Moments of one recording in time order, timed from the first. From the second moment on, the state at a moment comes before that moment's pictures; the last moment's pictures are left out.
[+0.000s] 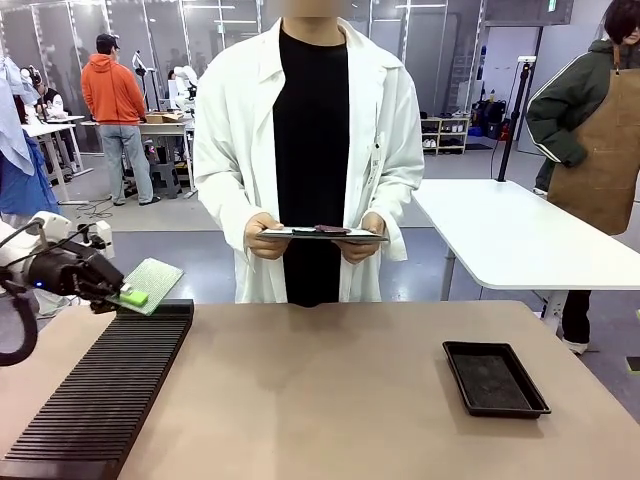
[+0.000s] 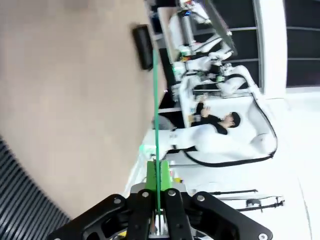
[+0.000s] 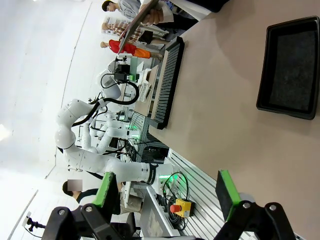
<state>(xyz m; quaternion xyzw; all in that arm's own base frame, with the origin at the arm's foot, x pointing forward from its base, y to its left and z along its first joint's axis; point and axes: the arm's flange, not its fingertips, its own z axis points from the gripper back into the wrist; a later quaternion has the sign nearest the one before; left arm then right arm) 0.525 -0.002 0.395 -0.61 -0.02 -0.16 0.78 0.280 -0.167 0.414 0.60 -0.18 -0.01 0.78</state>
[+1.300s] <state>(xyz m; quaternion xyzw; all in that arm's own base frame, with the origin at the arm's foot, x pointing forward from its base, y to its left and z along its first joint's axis) 0.575 -0.027 0.359 -0.70 -0.05 -0.09 0.71 0.280 -0.167 0.414 0.60 -0.18 -0.01 0.78</state>
